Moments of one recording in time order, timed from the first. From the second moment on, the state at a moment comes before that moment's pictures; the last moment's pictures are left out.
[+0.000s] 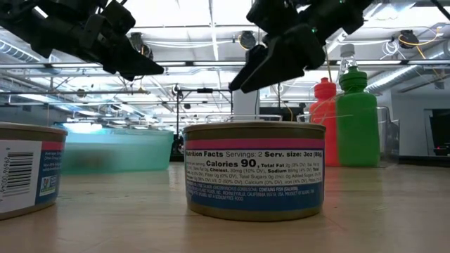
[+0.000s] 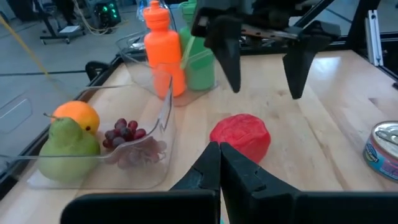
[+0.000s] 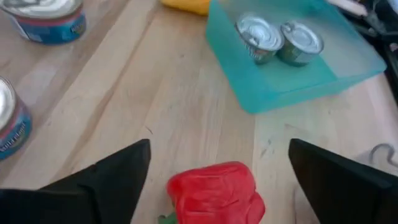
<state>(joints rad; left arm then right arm) 0.11 0.94 0.39 0.28 0.05 0.10 0.09 1.57 0.94 0.01 0.07 -0.27</state>
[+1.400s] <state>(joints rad) 0.12 0.94 0.39 0.30 0.12 0.28 -0.05 1.73 0.94 0.02 -0.21 -0.33</state>
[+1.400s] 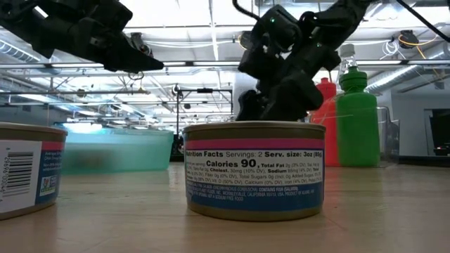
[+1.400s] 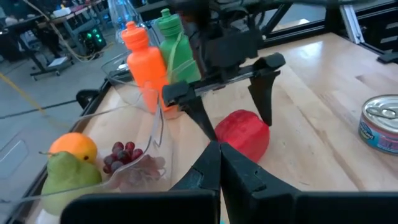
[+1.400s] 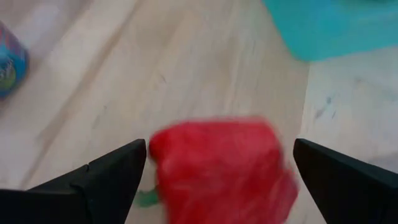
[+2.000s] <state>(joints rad) 0.12 0.94 0.39 0.30 0.13 0.31 -0.07 1.83 0.94 0.04 -0.21 -0.24</state>
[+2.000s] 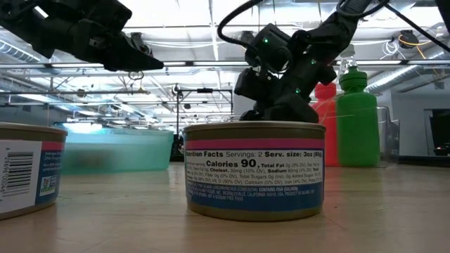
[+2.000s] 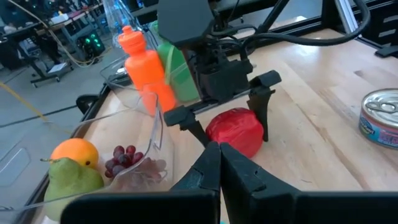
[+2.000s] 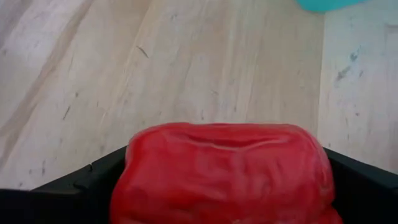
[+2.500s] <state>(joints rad) 0.12 0.94 0.39 0.32 0.14 0.31 -0.07 1.61 1.03 -0.02 -0.13 -0.29</state>
